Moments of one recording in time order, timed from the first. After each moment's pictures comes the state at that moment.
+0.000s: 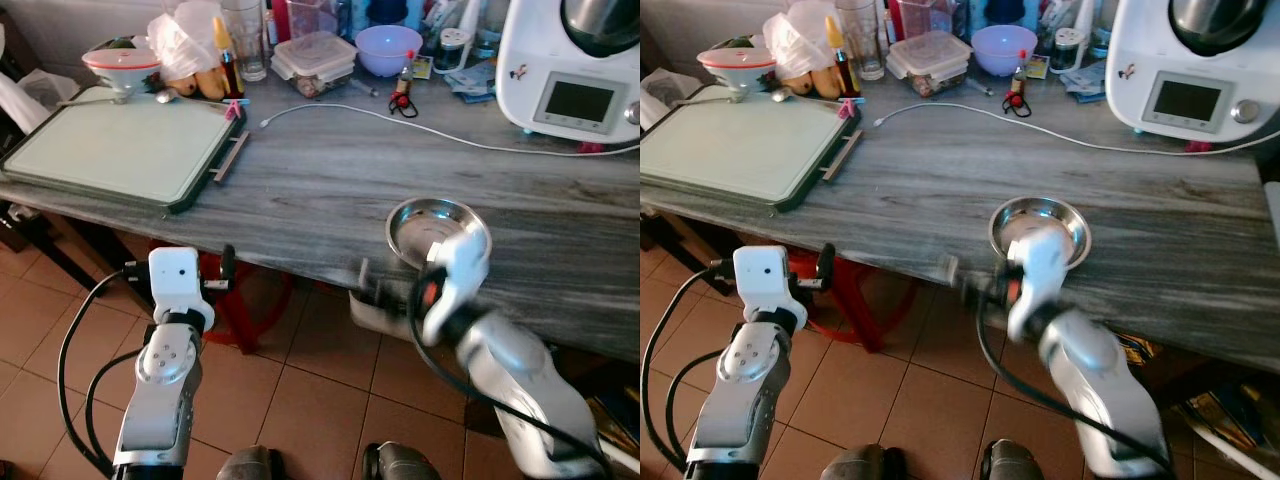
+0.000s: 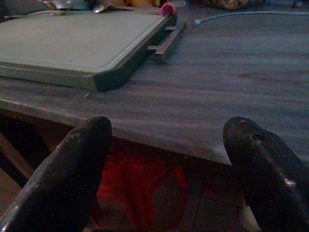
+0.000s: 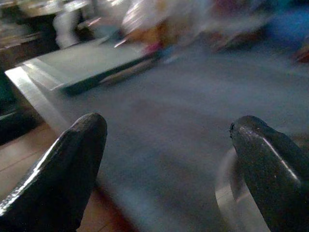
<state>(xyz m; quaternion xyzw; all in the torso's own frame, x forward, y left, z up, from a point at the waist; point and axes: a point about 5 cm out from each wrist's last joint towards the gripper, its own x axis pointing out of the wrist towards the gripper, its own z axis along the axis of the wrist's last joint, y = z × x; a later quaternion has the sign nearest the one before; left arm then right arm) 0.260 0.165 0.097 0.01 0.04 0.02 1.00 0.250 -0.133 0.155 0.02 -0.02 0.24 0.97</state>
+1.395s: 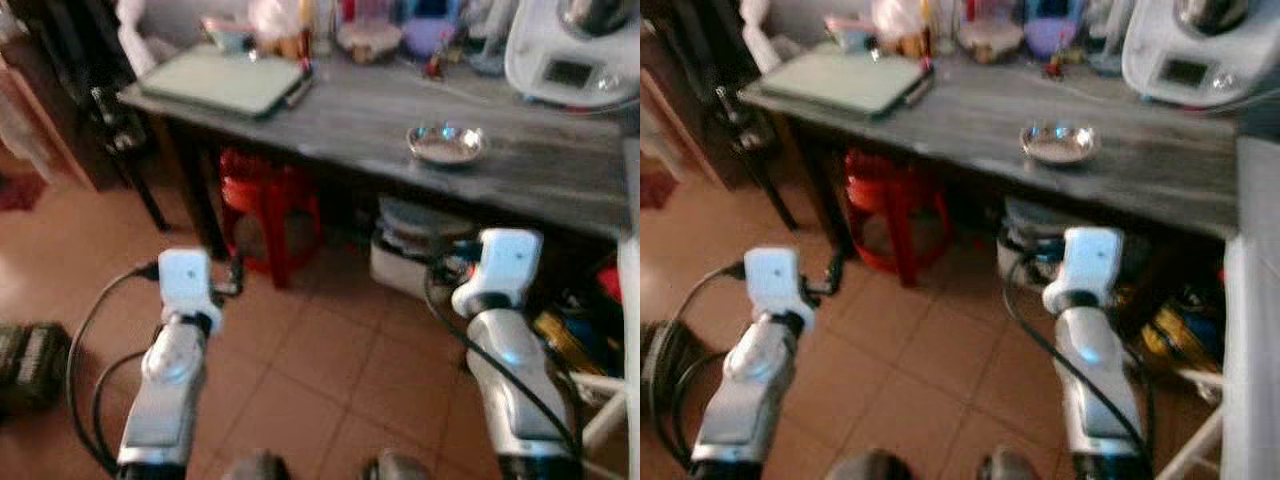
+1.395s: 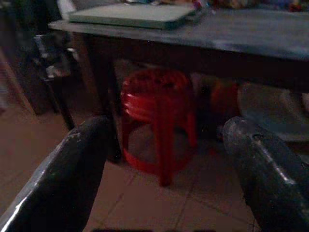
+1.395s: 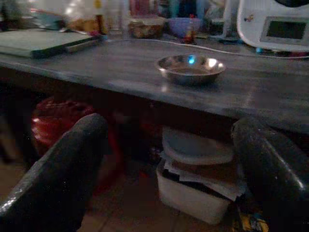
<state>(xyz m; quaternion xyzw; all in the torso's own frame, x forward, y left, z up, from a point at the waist) 0.262 0.152 0.095 -0.01 0.04 -0.01 1.00 0.271 -0.175 0.129 -0.01 0.00 -0.02 1.00</state>
